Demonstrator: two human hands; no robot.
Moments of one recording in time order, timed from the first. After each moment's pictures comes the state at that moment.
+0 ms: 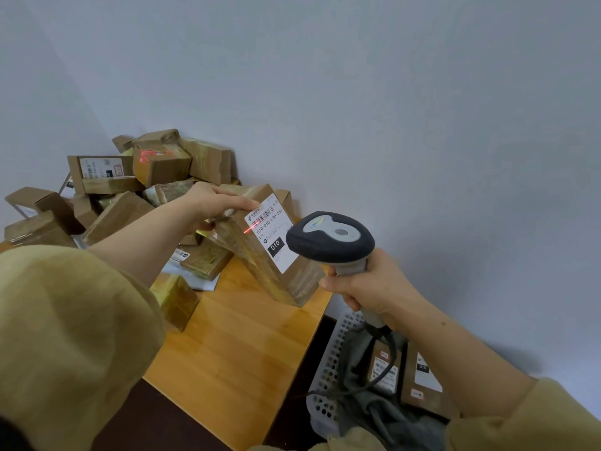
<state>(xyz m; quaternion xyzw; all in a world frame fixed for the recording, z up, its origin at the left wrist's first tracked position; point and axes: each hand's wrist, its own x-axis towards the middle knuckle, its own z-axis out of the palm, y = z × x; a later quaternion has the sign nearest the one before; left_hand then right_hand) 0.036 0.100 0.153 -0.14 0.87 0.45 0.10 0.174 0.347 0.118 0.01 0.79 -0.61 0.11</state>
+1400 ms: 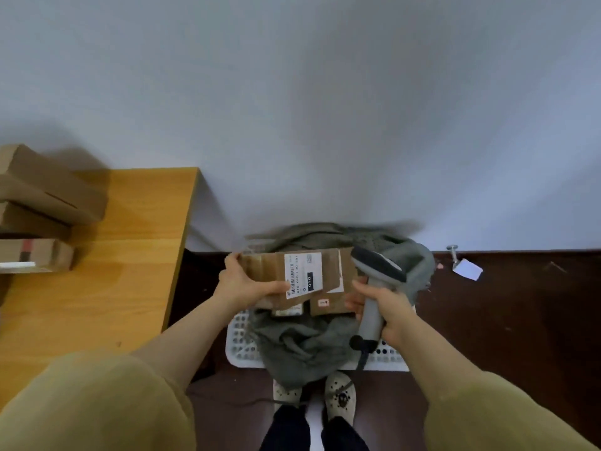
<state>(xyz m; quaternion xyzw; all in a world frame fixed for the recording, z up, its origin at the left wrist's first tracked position) 0.074 0.384 -0.141 -0.06 0.86 0.36 0.35 0.220 0.588 -0.148 0.53 0.38 -0.76 0.06</state>
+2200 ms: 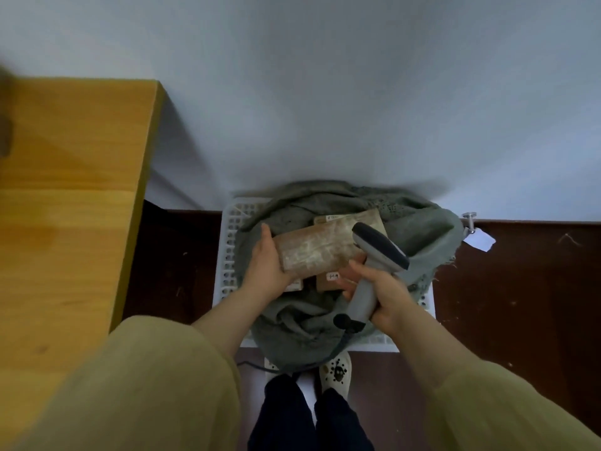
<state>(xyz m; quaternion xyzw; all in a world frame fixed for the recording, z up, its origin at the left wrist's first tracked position) 0.067 0.403 -0.300 0.09 0.88 0.29 0.36 0.185 0.561 -0.267 0.56 0.32 -0.76 0.07</state>
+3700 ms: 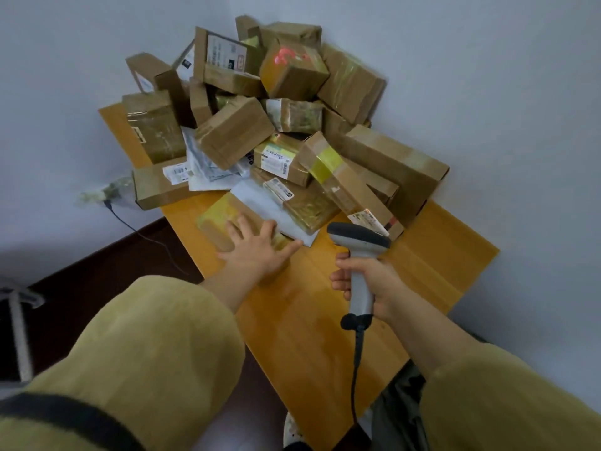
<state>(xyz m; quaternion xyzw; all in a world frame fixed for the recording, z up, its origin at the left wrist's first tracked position) 0.062 -0.070 -0.043 -0.26 0.93 0.18 0.17 0.046 0.134 -0.008 0.16 0.63 -0.66 0.37</state>
